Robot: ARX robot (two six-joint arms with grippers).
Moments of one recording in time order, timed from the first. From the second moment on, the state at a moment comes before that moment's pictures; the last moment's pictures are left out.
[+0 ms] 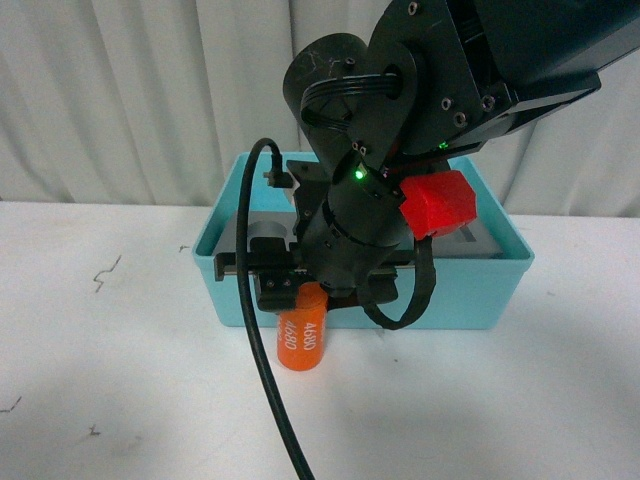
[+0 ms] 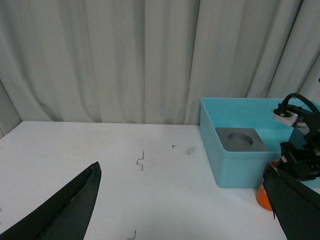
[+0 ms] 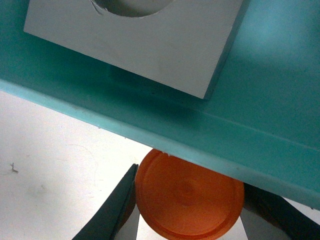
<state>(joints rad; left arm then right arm) 0.00 0.01 0.01 0.00 0.00 -0.01 0.54 2.25 1.57 -0.38 -0.14 0.27</state>
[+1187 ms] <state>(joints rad) 0.00 0.01 0.01 0.00 0.00 -0.01 0.42 1.97 1.65 -0.50 -0.12 0.02</state>
